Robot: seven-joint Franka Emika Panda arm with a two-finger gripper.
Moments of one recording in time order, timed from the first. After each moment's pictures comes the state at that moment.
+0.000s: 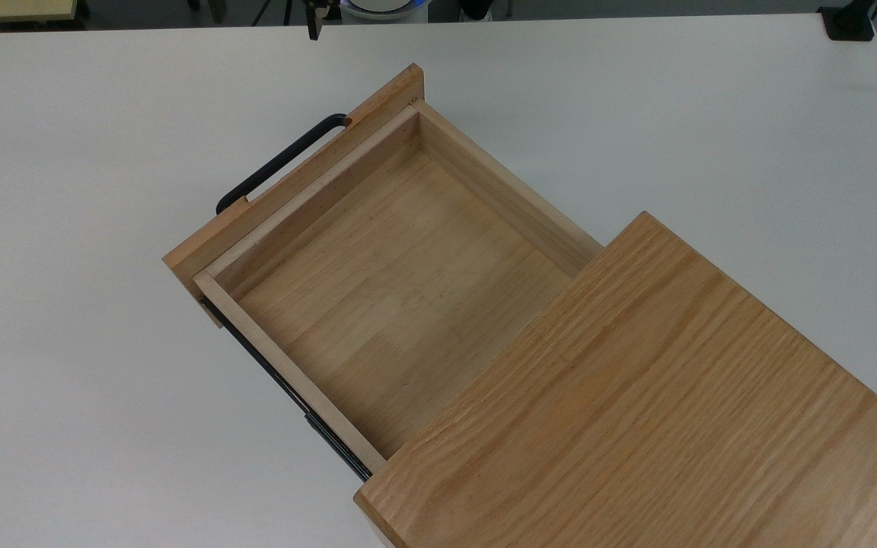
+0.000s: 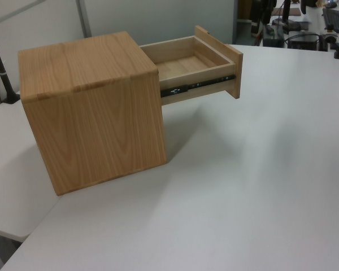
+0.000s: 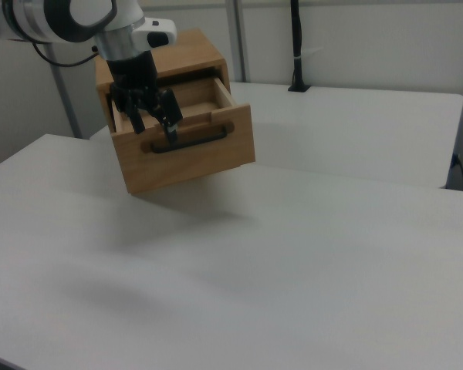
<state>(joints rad) 0.05 -0.02 -0.12 -1.60 -0.04 1.68 0.09</state>
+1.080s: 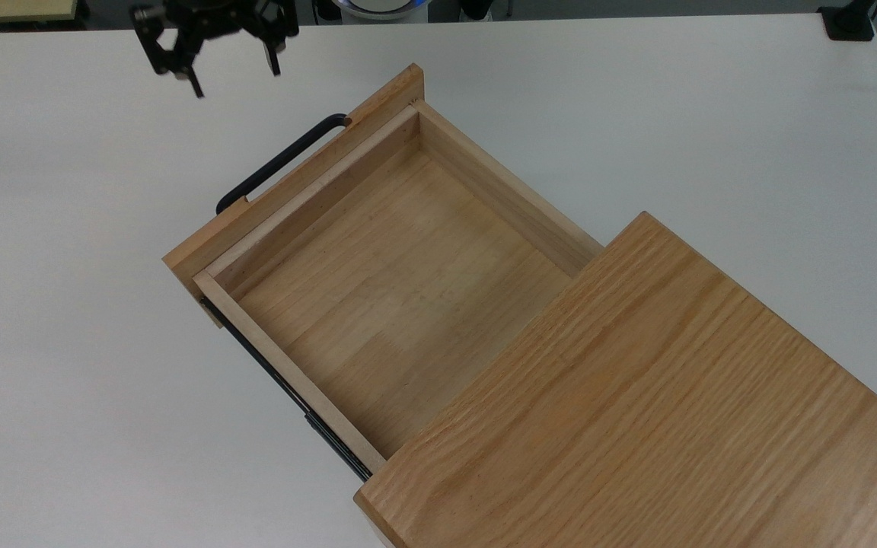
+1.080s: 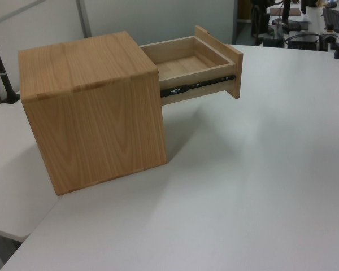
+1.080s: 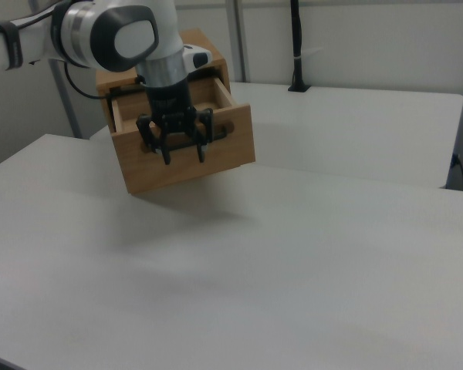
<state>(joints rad) -0.01 0.07 -0.14 -1.62 0.01 1.75 -0.59</state>
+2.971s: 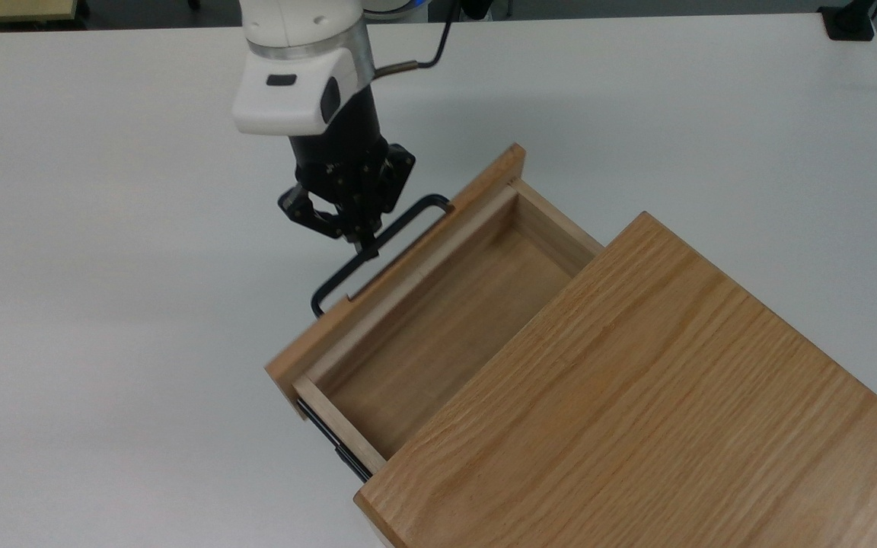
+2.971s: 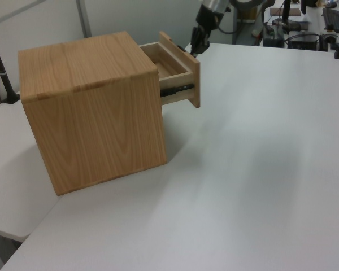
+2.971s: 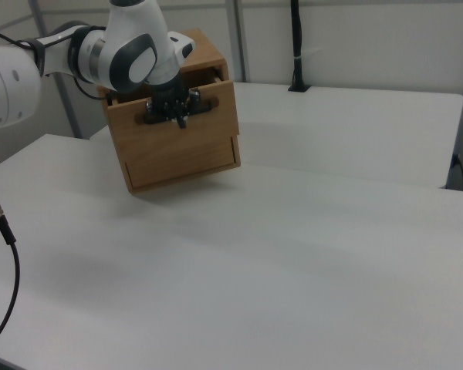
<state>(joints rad) 0.08 0.36 -0.05 -1.42 0.19 2.18 -0.66</state>
